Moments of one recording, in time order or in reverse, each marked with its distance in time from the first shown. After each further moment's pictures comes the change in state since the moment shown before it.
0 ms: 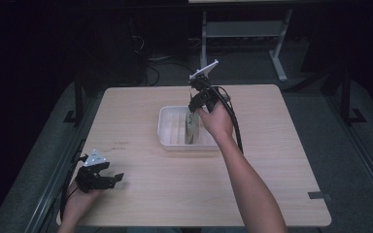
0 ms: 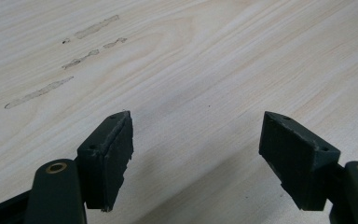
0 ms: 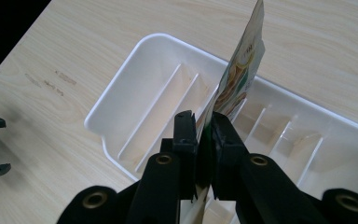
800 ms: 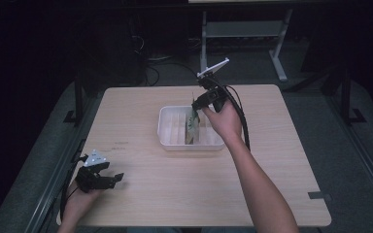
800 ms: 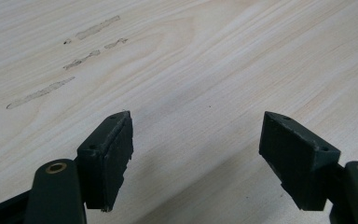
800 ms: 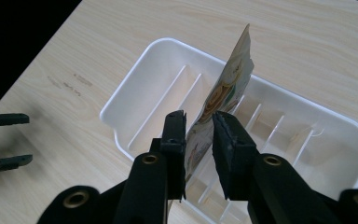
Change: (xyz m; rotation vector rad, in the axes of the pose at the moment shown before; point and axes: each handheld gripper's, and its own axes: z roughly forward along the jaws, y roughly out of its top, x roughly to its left) left arm -0.001 0.000 0.000 -0.004 0.004 0.001; right arm -0.009 -0.010 -0.025 -0.046 0.050 0.000
